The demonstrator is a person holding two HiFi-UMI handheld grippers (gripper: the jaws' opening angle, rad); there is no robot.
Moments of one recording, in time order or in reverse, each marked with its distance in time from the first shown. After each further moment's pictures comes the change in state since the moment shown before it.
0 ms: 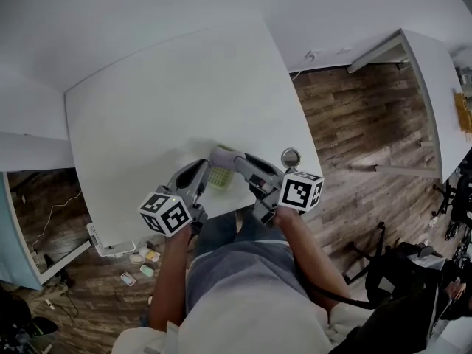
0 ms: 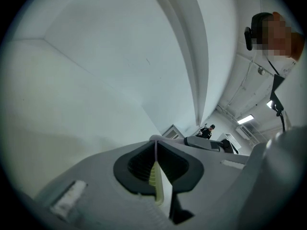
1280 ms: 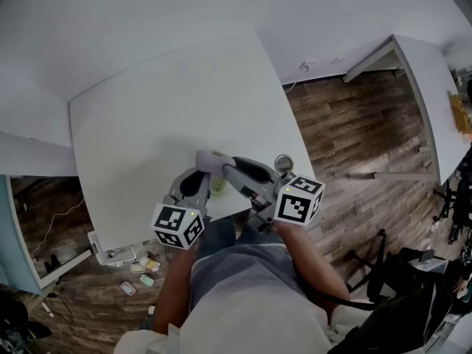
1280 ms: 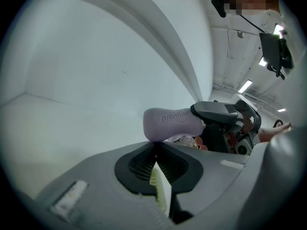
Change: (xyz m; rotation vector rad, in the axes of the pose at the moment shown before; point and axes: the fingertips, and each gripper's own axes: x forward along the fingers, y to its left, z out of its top) left arm 0.008 -0.040 0.021 0.350 -0.014 0.100; right arm -0.007 0.081 0.029 -0.206 -0.016 0.128
